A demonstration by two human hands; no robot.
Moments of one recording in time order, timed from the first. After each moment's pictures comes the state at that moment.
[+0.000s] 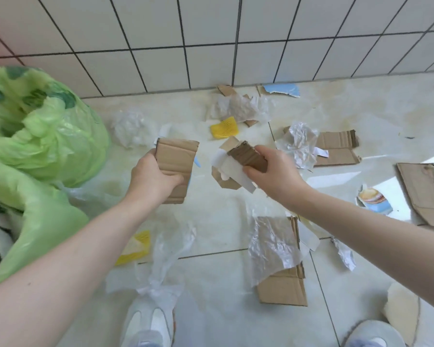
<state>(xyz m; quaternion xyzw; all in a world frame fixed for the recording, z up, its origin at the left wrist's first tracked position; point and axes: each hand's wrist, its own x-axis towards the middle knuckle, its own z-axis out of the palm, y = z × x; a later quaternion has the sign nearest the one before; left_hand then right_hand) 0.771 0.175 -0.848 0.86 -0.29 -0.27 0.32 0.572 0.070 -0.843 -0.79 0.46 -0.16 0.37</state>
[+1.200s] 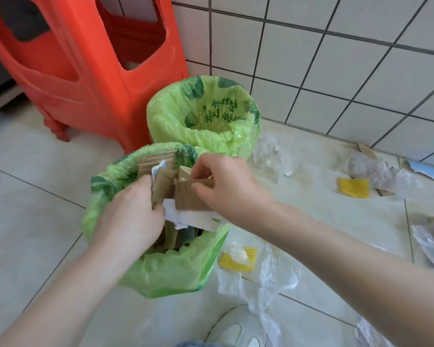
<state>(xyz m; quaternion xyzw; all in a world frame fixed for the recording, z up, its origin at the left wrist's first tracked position) 0.905 0.407 -0.774 0.96 -0.19 -0.09 0.17 0.845 0.254 -0.761 -0.92 0.13 -0.02 0.37</state>
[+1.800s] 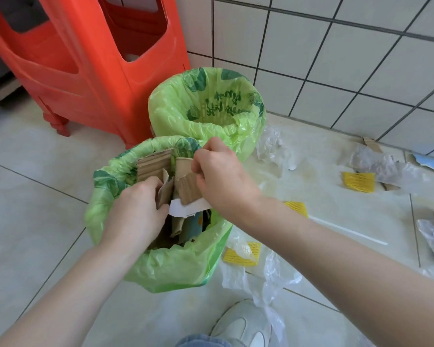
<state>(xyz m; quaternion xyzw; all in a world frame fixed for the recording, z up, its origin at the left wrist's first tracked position) 0.918 0.413 -0.809 0.95 -0.24 -0.06 0.18 0.865 0.267 -0.782 -0.96 0.11 -0.07 0.25</state>
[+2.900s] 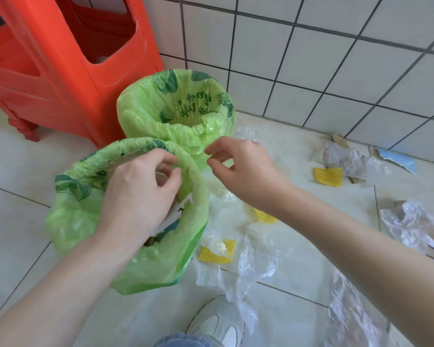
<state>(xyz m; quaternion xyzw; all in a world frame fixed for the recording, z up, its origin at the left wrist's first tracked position) 0.881 0.358 -0.763 0.90 -0.27 -0.01 0.35 0.812 0.199 -0.765 -0.92 0.17 -0.09 0.33</state>
